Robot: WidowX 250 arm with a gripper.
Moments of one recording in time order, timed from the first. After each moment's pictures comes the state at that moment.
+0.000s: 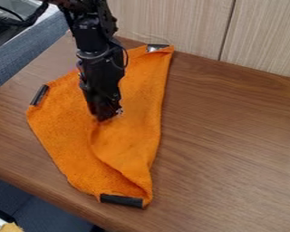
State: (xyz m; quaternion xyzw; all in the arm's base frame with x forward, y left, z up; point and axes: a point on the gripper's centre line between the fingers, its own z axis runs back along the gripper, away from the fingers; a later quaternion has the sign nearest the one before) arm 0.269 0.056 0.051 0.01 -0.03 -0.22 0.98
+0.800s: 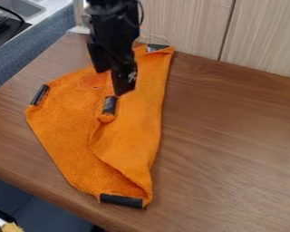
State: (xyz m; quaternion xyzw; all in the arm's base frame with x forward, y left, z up) arm 0.283 0.034 0.117 0.03 -0.08 -0.25 0.96
